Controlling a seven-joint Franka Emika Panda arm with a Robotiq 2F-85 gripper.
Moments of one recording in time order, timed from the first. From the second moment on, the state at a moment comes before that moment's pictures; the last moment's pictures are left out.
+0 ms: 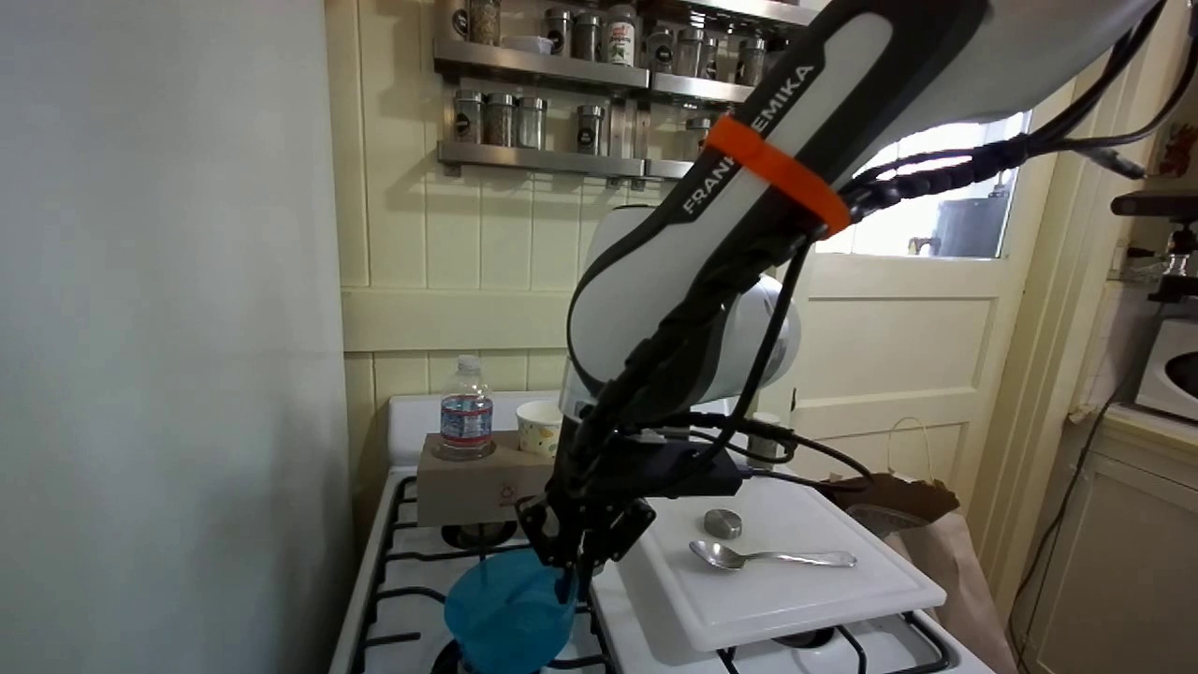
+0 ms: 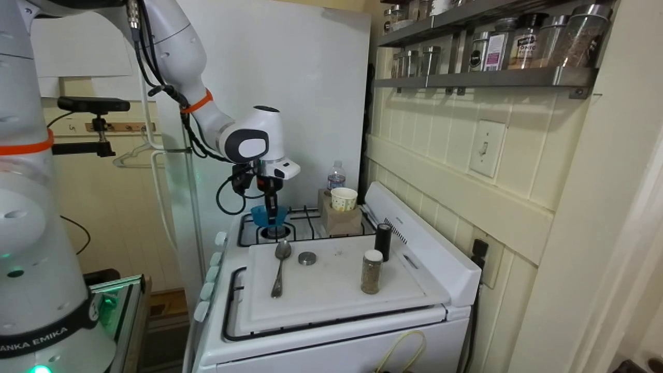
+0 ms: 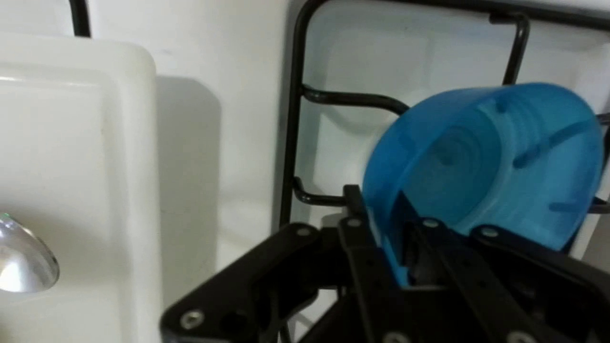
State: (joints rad) arm 0.27 0.08 0.21 -2.48 0.16 2.65 0.45
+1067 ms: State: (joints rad) arm 0.18 -0.31 0.16 -2.46 0.12 2.33 0.34
